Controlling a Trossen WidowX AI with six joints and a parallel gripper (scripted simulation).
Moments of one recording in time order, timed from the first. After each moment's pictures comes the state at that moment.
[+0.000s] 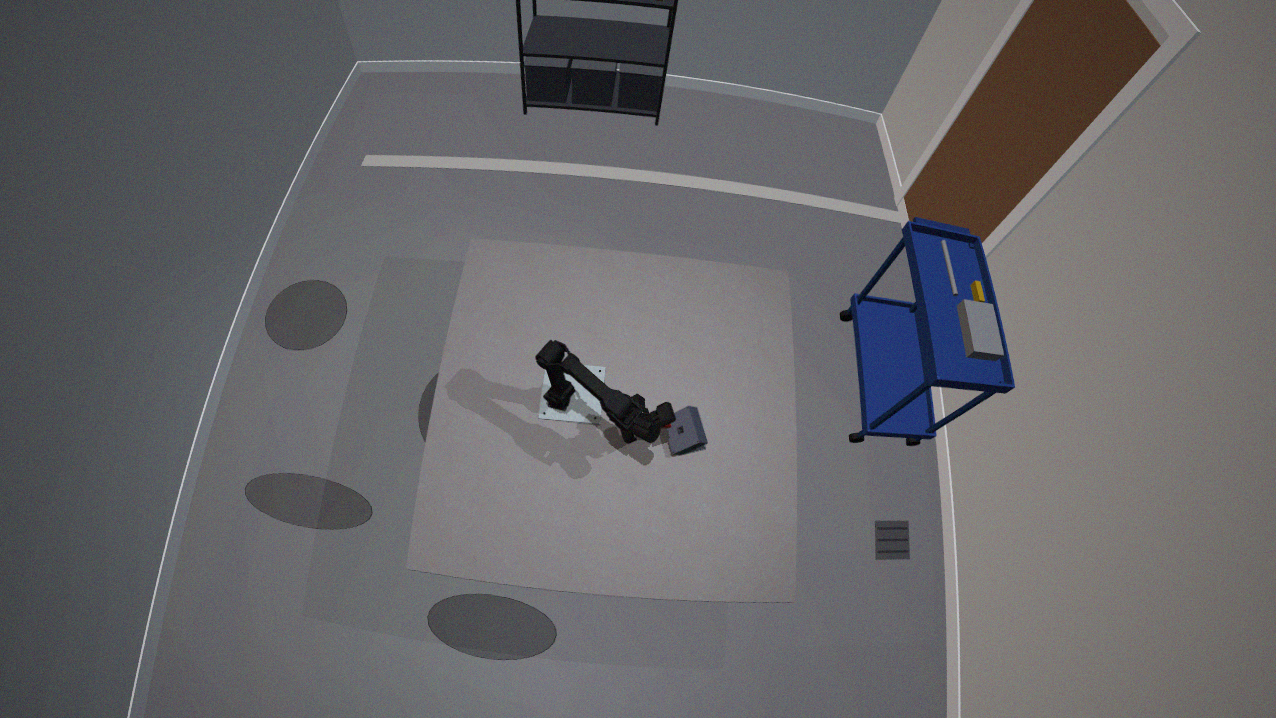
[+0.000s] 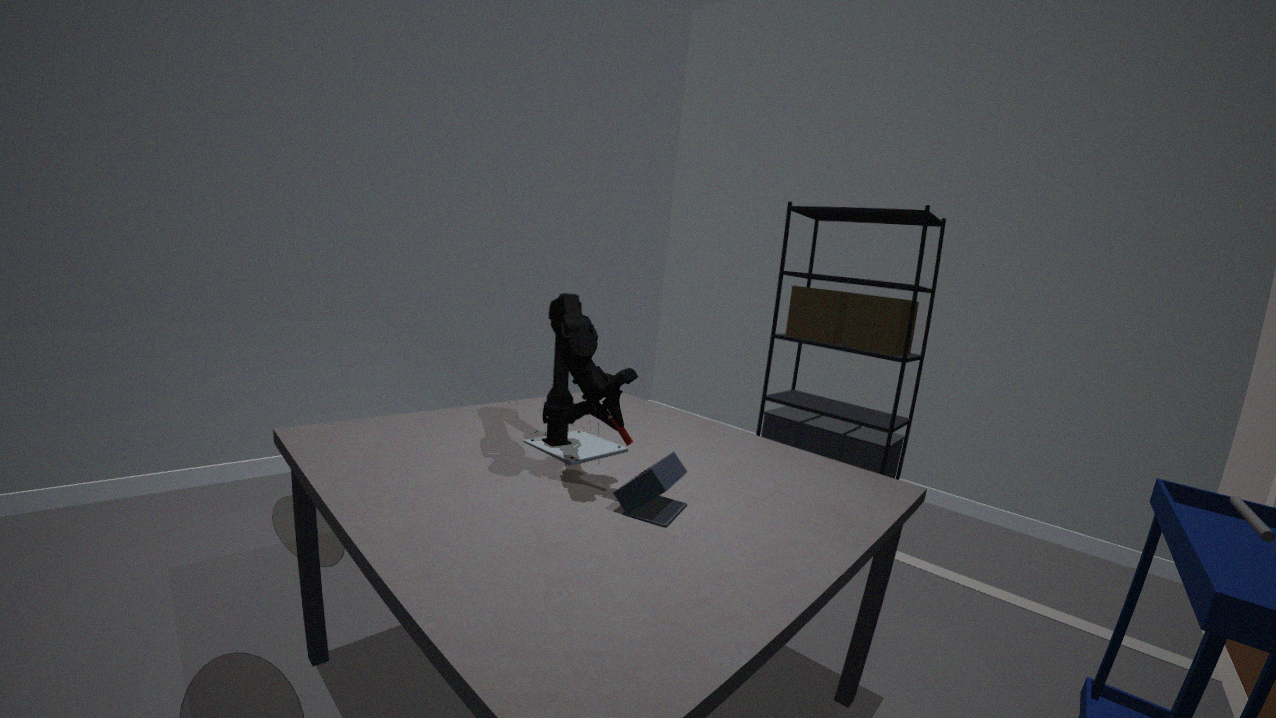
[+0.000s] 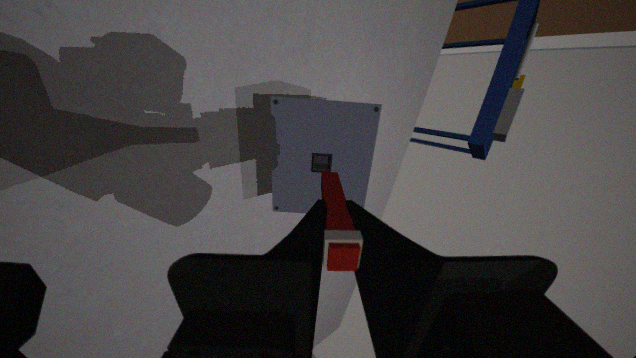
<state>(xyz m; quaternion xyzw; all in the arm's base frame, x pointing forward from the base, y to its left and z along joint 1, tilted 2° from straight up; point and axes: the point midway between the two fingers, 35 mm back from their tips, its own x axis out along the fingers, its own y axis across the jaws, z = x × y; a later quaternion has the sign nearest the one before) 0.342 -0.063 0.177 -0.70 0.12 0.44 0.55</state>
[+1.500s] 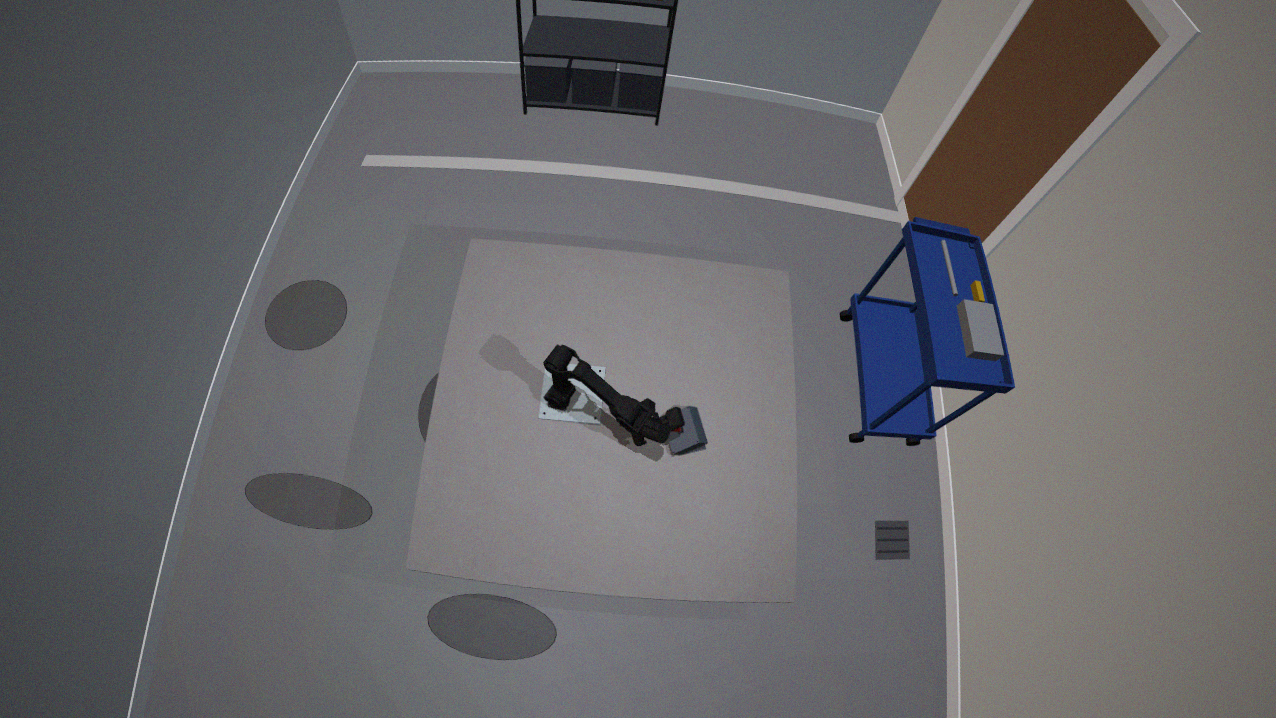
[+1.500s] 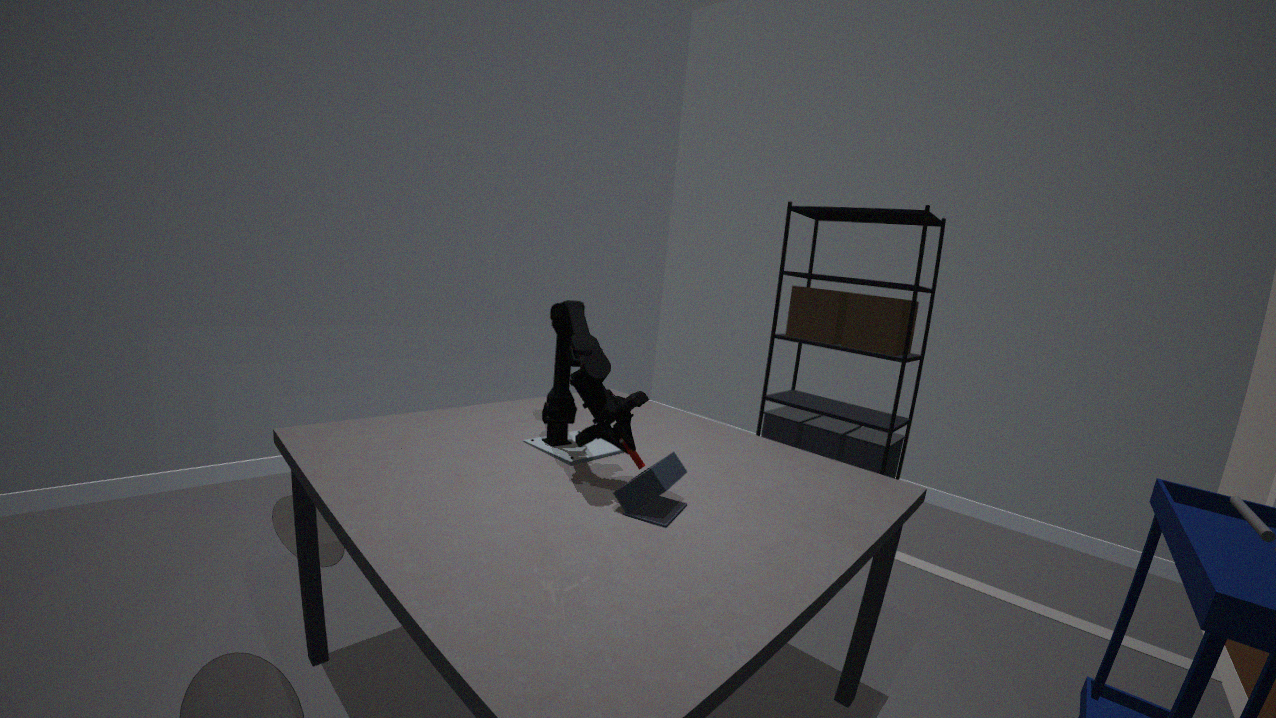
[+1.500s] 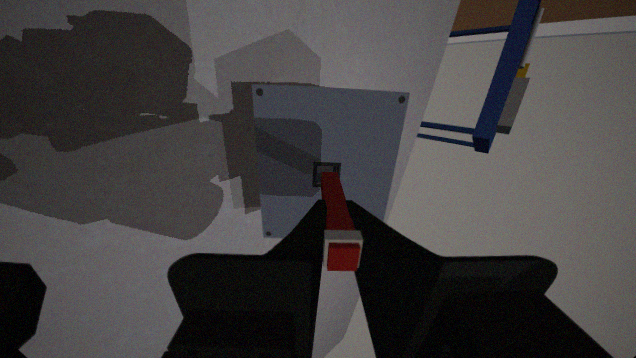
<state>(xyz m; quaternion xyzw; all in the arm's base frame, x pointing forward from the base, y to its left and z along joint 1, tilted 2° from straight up) 0.377 -0.052 0.132 -0.70 0.12 0.43 0.56</state>
